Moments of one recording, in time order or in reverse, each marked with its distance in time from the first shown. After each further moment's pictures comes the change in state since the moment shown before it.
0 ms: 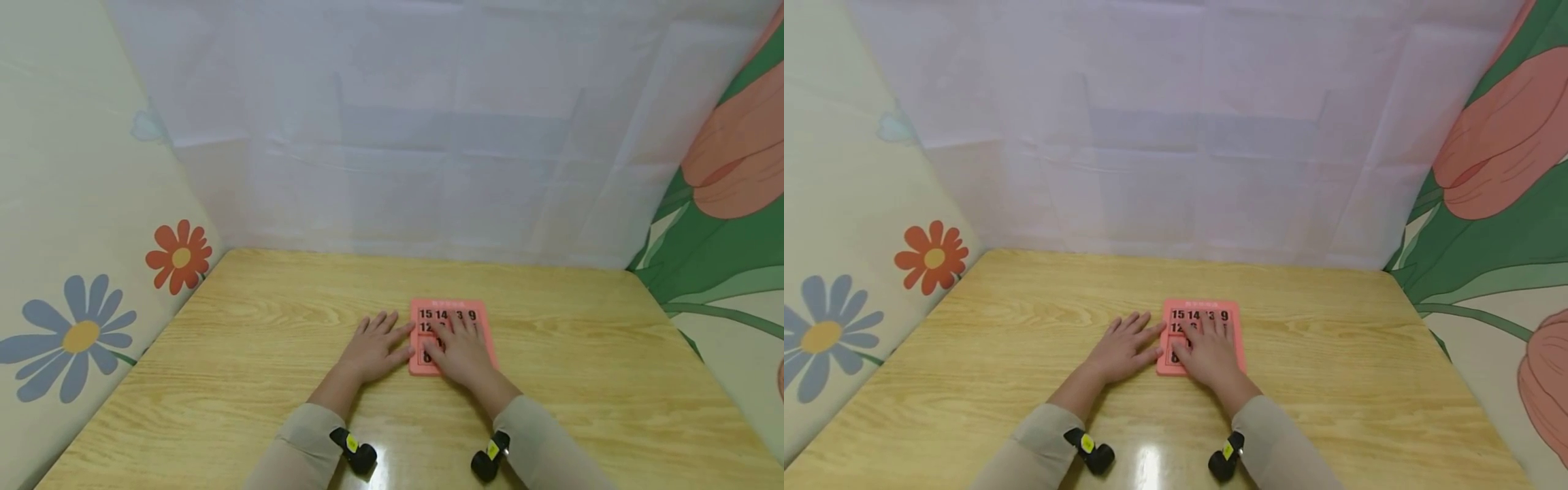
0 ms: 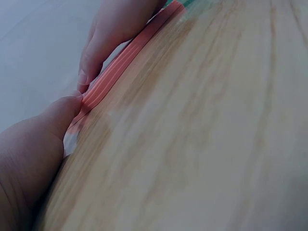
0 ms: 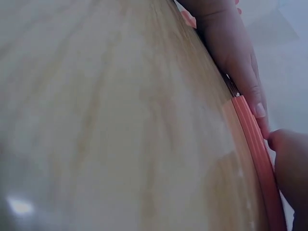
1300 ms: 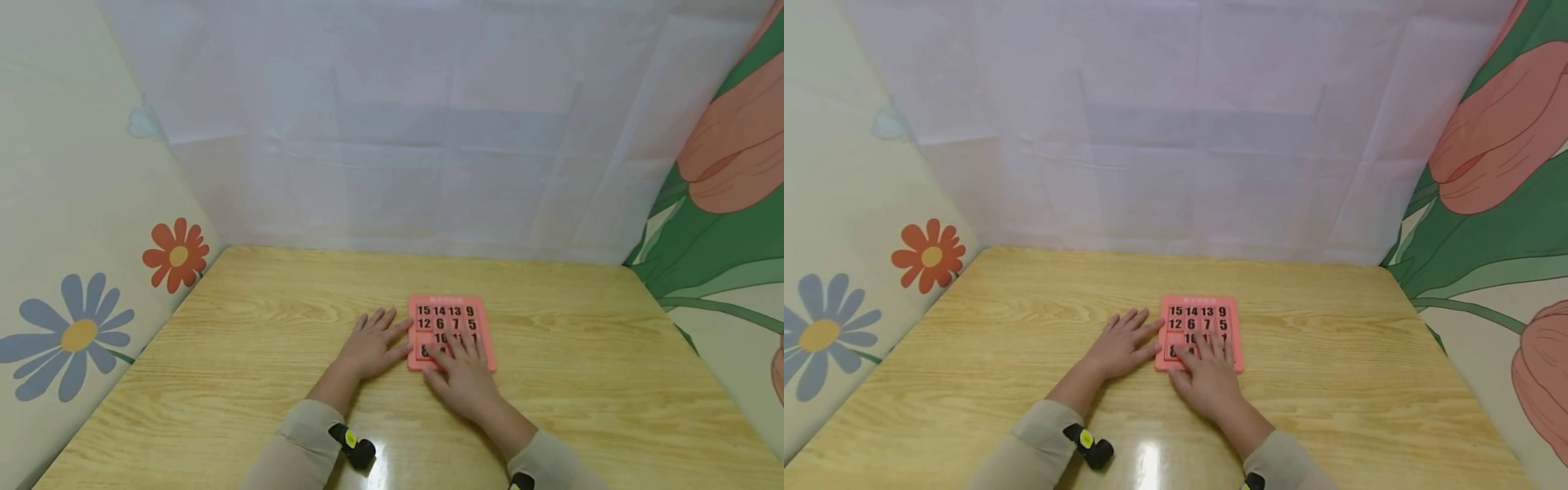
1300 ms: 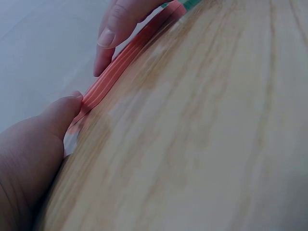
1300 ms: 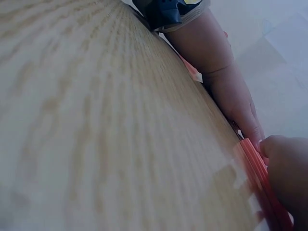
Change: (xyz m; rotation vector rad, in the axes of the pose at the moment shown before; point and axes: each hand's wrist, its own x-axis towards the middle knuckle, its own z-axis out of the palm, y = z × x) left_hand 0.000 -0.001 0.000 0.007 -0.006 -0.004; right_hand -0.050 -0.005 0.009 0.038 0.082 -0.097
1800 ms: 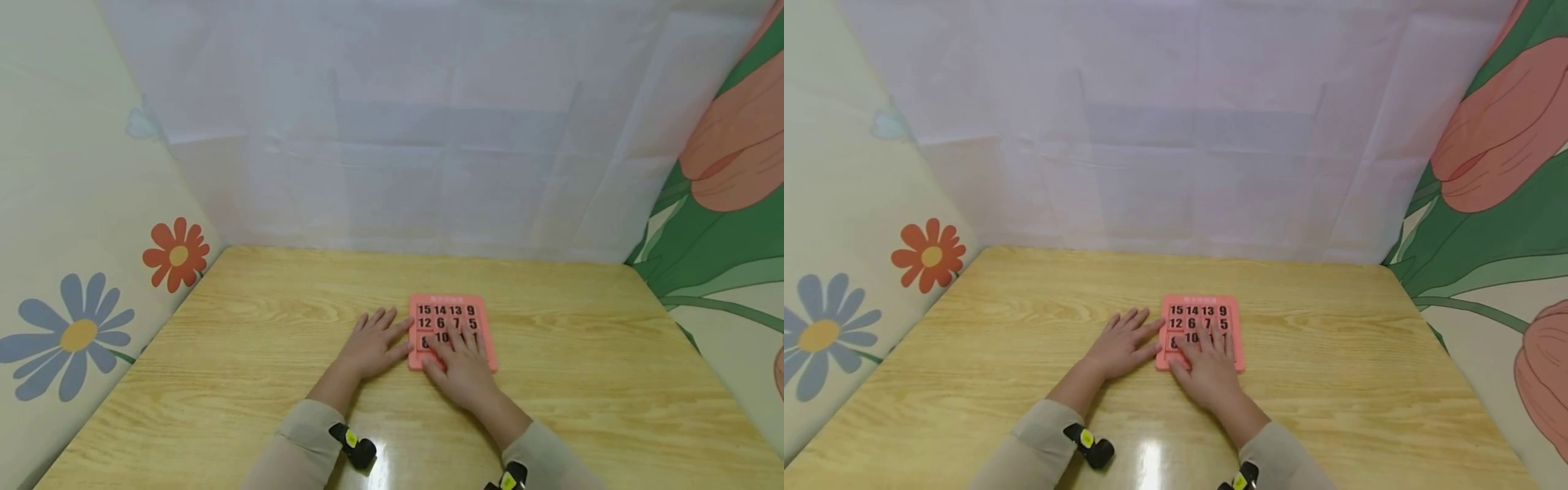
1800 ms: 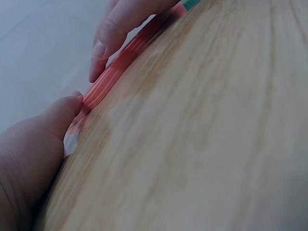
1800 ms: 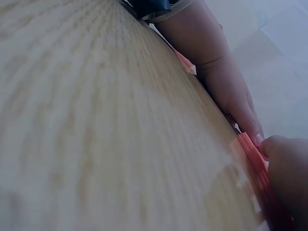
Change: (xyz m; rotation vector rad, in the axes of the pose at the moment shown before) left_hand 0.001 -0.001 0.002 -0.008 0.003 0.003; right_hand 0.013 0.002 0.003 0.001 -0.004 0.038
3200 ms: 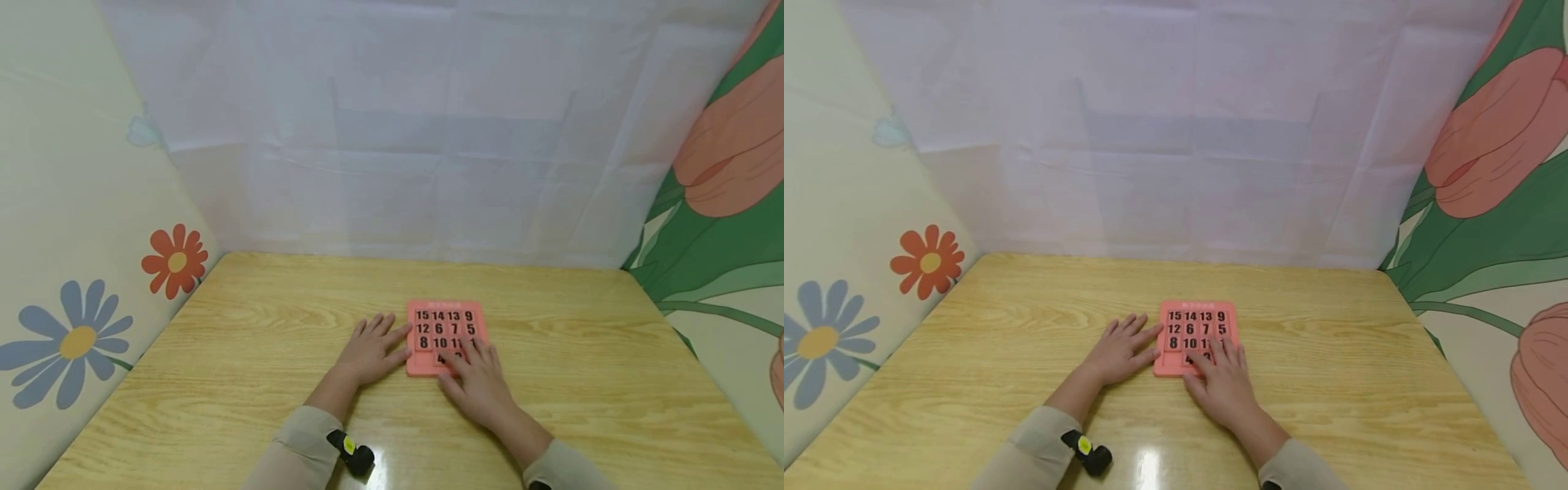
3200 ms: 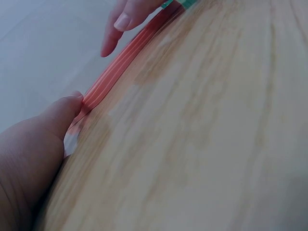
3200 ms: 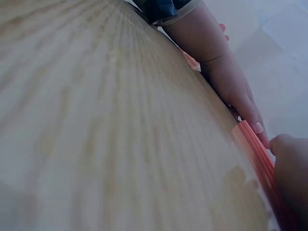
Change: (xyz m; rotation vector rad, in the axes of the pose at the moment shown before) left_hand 0.000 0.001 0.000 -0.009 0.005 -0.002; right_hand -0.022 0.020 -0.011 0.028 0.068 -0.036
